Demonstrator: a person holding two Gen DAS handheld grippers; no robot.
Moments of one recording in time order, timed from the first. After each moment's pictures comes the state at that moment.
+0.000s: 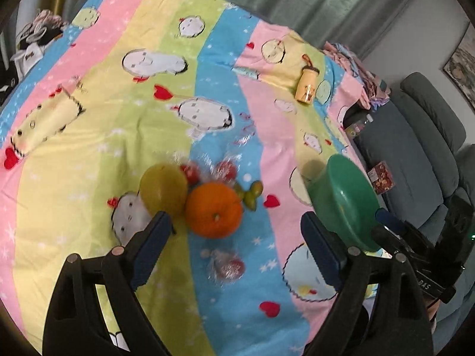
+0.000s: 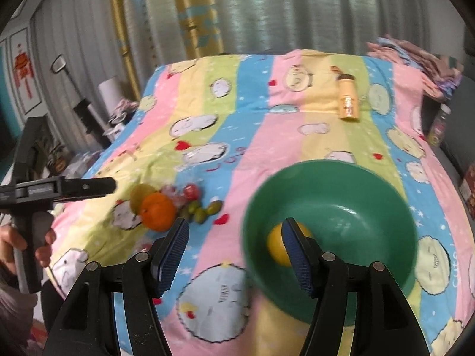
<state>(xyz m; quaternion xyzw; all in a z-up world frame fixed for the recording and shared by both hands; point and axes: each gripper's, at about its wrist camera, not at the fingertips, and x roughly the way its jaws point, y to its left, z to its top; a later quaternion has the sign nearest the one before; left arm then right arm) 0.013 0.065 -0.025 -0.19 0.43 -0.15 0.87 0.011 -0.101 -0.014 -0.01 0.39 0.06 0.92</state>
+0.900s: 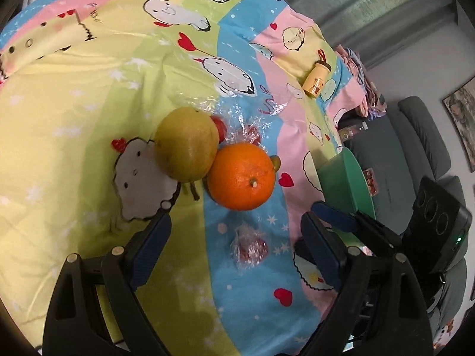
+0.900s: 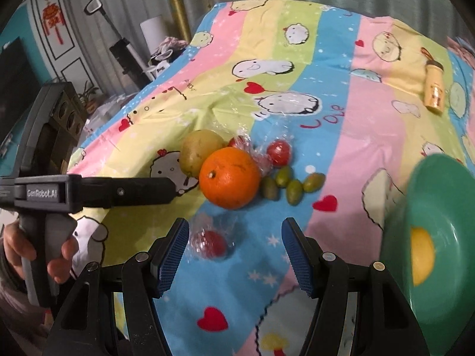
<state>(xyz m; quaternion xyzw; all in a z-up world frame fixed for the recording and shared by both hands) 0.014 0.092 -0.080 -0.29 0.46 -0.18 0.82 0.068 -0.005 -0.078 -0.05 0.48 0.15 0.86</state>
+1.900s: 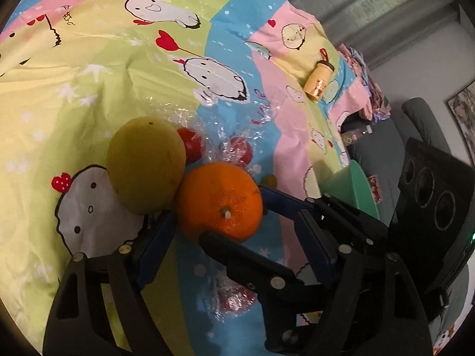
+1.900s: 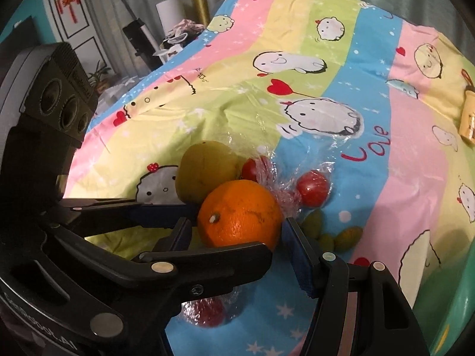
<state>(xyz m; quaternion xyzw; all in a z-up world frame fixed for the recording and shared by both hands) 0.056 0.069 -0.088 -0.28 0.46 -0.17 0.82 0.130 0.019 -0.108 -0.07 0.50 0.19 0.84</state>
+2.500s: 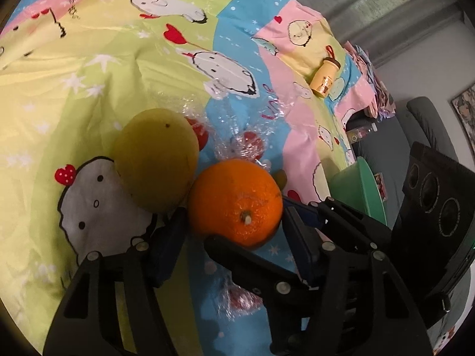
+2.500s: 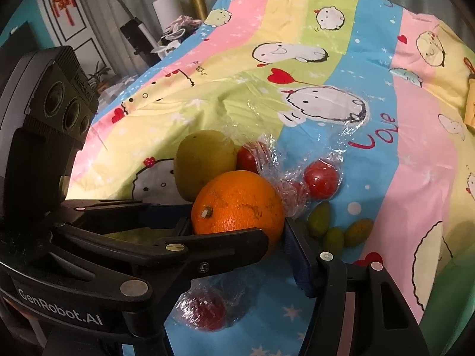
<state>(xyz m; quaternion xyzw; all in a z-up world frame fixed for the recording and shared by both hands) 0.053 0.071 -0.092 -0.28 0.47 -0.17 0.82 0.124 0.020 -0.115 -0.07 0.51 0.19 0.84</state>
